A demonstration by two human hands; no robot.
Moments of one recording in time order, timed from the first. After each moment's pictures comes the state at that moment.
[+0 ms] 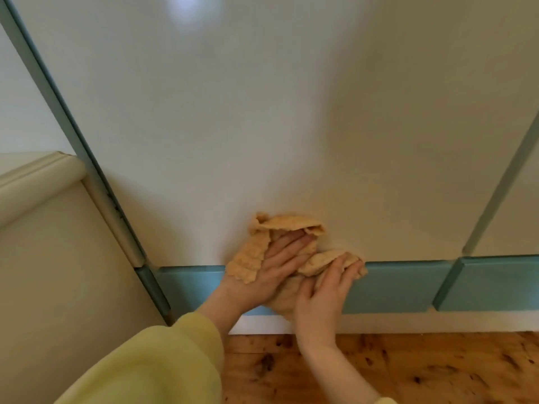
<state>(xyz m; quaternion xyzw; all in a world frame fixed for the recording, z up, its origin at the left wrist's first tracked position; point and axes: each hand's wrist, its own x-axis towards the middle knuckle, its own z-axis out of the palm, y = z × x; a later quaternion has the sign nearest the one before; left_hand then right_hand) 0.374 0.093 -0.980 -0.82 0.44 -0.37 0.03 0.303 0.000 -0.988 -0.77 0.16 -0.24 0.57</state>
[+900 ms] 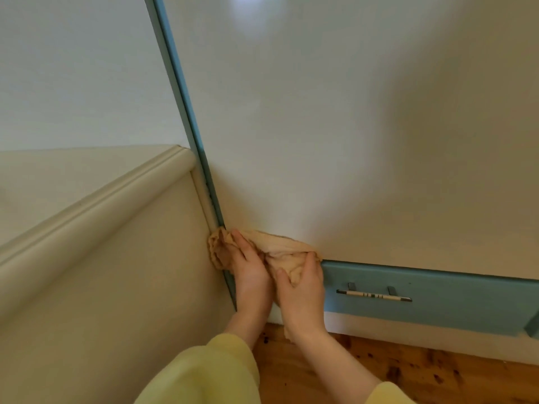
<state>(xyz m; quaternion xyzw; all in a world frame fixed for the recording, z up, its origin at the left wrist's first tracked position) 0.320 0.185 -0.984 -0.88 -0.13 -0.31 -0.32 0.281 0.105 -0.952 -0.78 0.02 -0.02 0.62</state>
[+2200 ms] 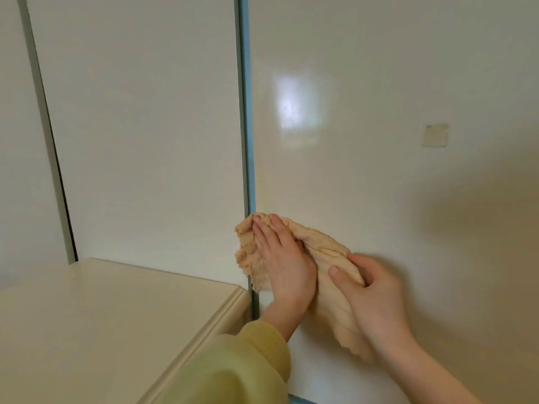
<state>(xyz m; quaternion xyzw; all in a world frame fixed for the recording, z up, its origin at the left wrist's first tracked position) 0.334 0.170 -0.724 -0.83 -0.08 -0.44 -0.34 0.303 0.061 -0.734 -0.72 -0.13 -0.19 0.65</state>
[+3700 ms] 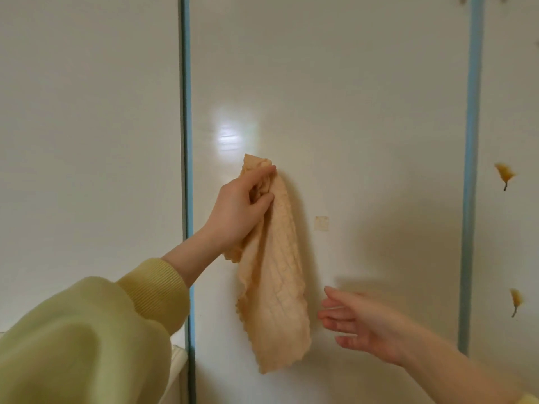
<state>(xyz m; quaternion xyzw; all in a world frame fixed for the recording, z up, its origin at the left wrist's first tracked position) 0.252 0.149 -0.504 -0.81 0.23 -0.45 -0.32 0.247 -0.053 -0.614 -0.68 0.00 0.12 0.72</state>
